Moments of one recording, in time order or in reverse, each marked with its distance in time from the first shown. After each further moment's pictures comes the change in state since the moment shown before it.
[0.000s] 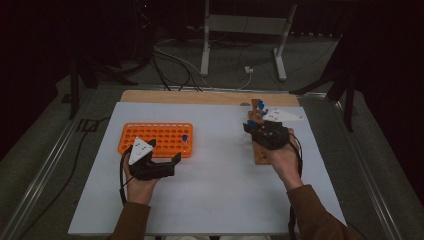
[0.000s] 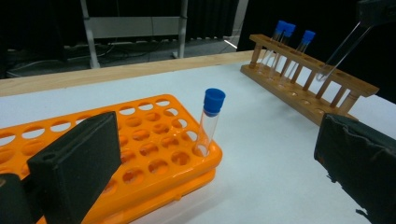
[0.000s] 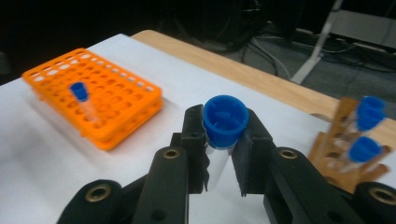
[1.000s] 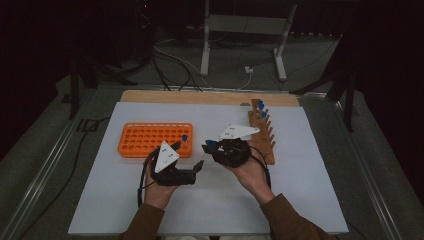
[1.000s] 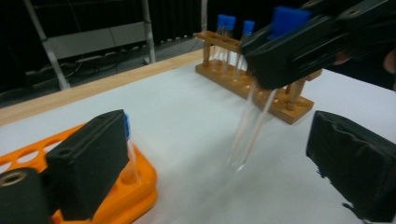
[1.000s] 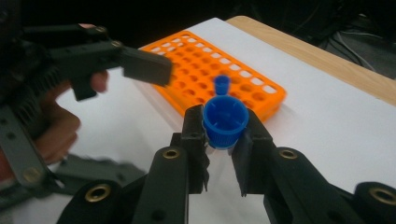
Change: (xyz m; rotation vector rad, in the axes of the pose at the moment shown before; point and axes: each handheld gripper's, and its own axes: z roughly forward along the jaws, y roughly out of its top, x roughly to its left) left arm -0.054 0.006 0.018 0.005 -0.101 0.166; right arm 0.098 0.004 0.034 0.060 0.257 -0.092
